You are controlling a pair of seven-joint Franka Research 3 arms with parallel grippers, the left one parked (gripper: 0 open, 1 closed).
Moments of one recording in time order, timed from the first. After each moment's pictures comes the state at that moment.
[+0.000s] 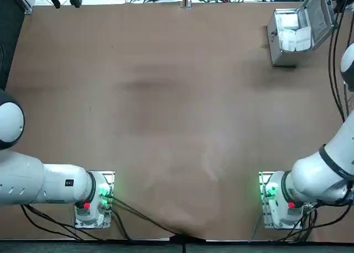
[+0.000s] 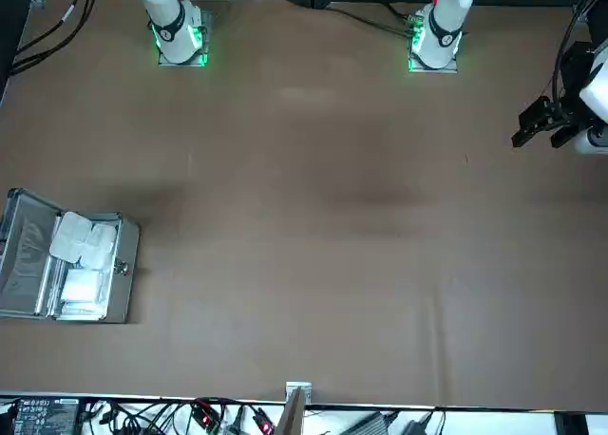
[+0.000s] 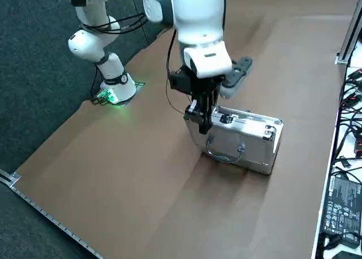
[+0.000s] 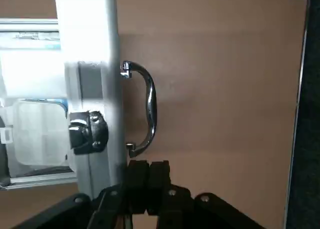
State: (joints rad) arm -0.15 0.55 -0.27 -1.25 -0.02 1.83 -0.33
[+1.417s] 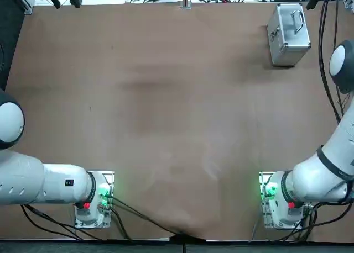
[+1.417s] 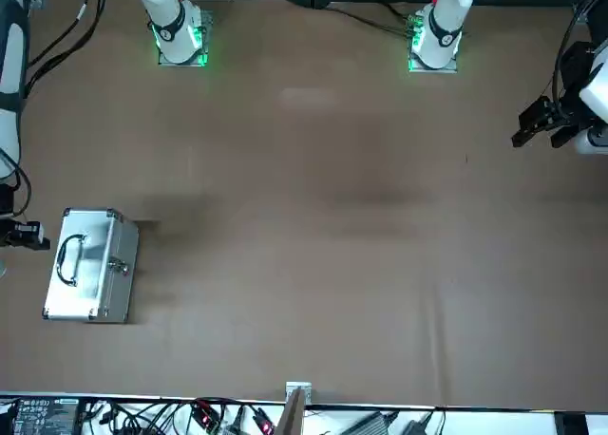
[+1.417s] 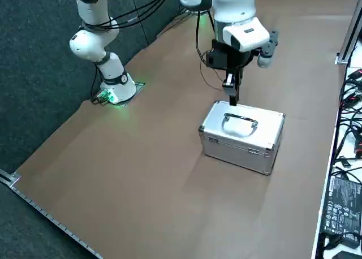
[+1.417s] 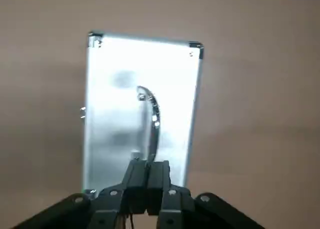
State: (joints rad) arm -0.02 0.54 -0.24 -1.25 0.06 1.79 -0.33
